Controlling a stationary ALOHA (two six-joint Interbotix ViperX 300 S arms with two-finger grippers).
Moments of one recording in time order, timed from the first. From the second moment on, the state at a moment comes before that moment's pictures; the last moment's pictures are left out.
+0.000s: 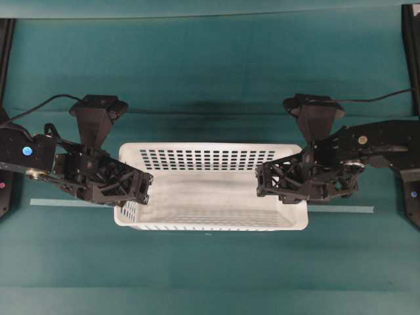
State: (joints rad) left arm -0.06 -0.21 0.72 0.02 0.56 -1.42; right arm 0.01 -0.10 0.65 0.14 0.76 1.42
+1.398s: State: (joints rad) left arm -0.08 -0.16 0.71 0.02 0.58 -1.43; right arm 0.04 -0.06 0.65 0.13 0.73 1.43
